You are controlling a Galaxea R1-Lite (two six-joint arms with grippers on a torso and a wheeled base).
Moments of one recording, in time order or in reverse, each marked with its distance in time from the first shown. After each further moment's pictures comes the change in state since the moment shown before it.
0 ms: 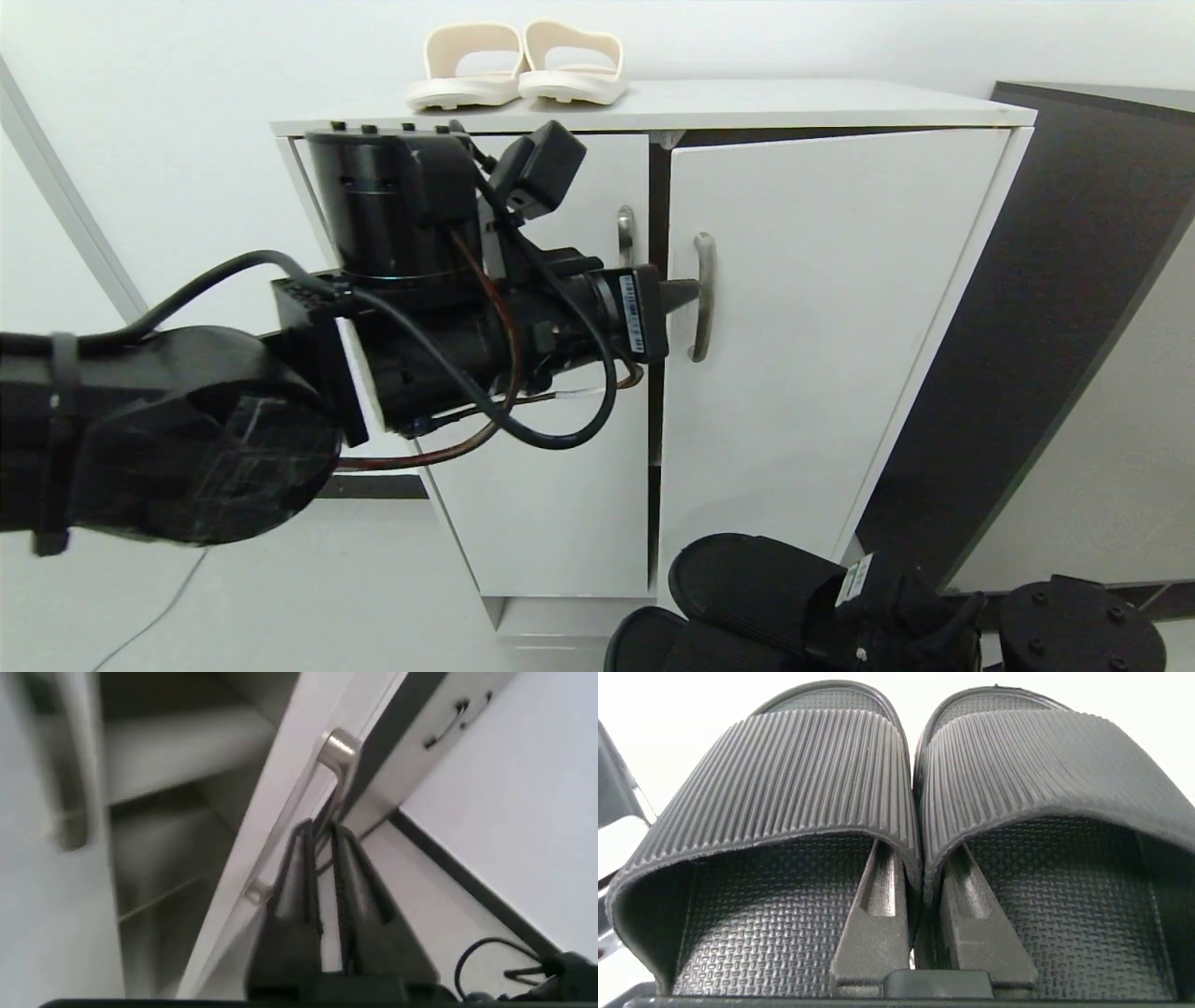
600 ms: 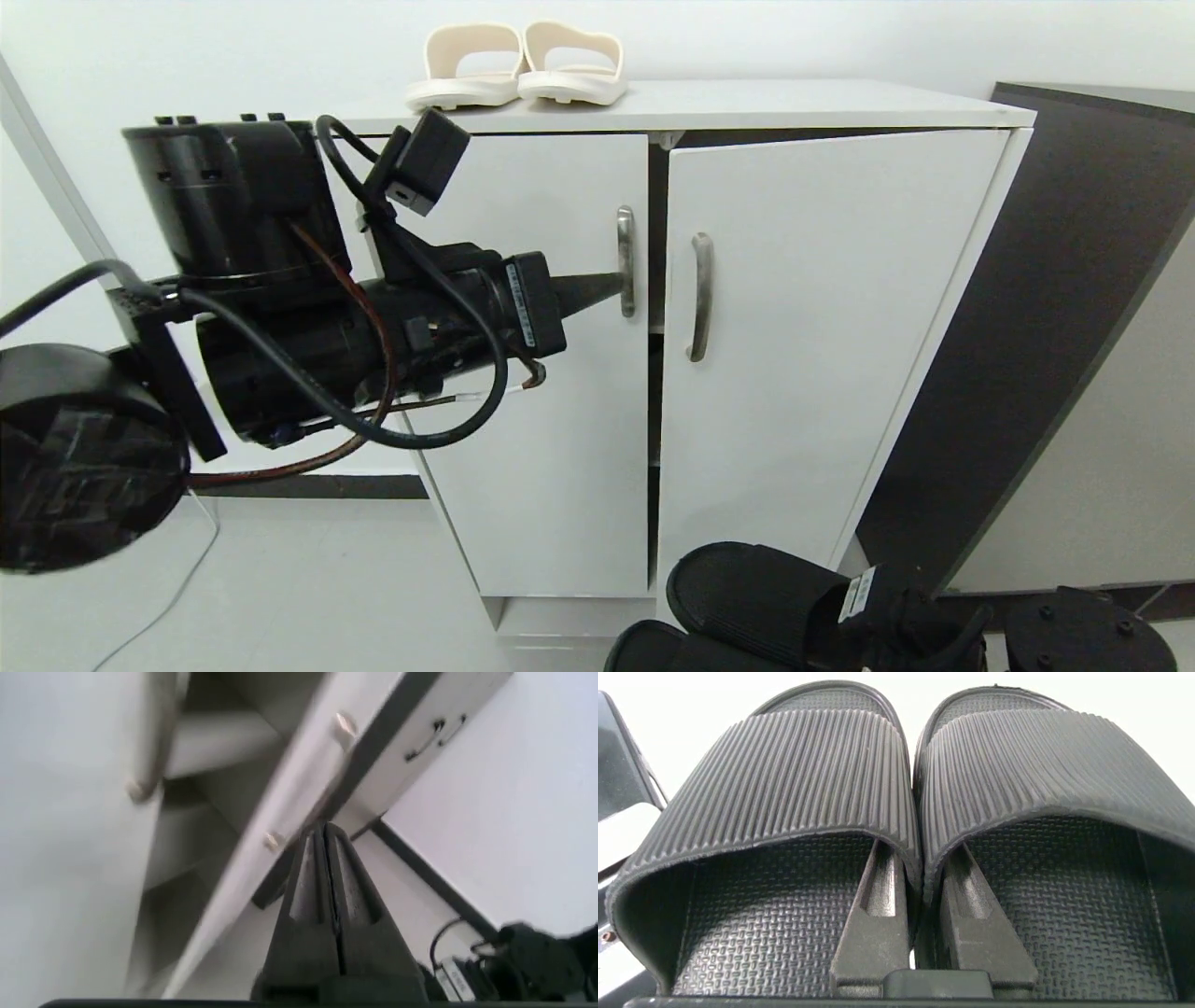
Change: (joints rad) left arm 0.116 -0.115 0.111 -0.020 -0.118 -0.050; right arm 0.022 -0.007 0.013 -0.002 -0.001 -0.002
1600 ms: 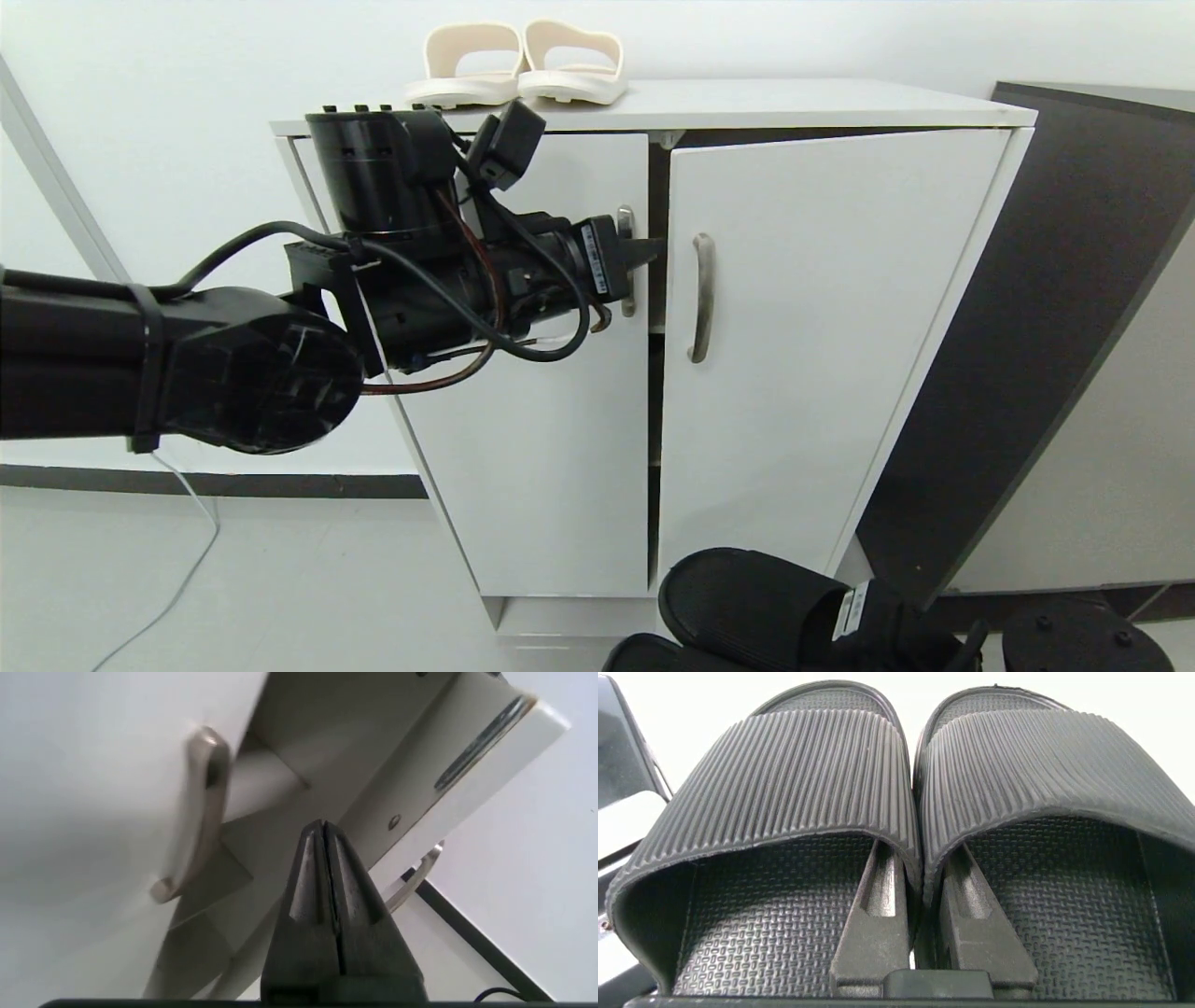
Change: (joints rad) left arm -0.003 0.201 -0.237 -0.001 -0.007 -0.004; right arm 0.023 0.003 0.000 0.002 0.001 -0.028
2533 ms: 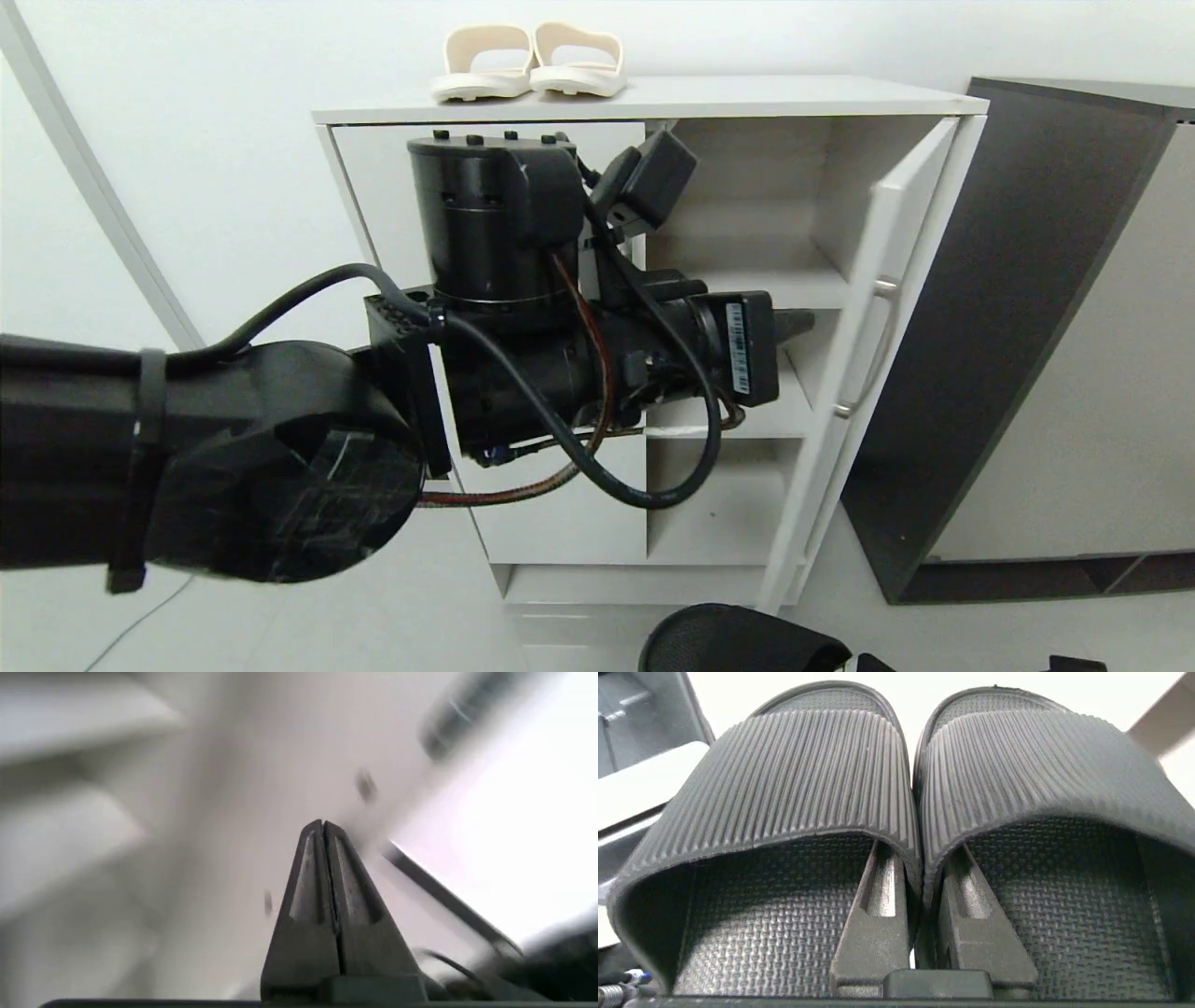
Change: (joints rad) left arm -0.254 -0.021 0.046 0.018 0.059 0.006; right arm 0.113 0.011 0.043 -0.006 0.003 0.011
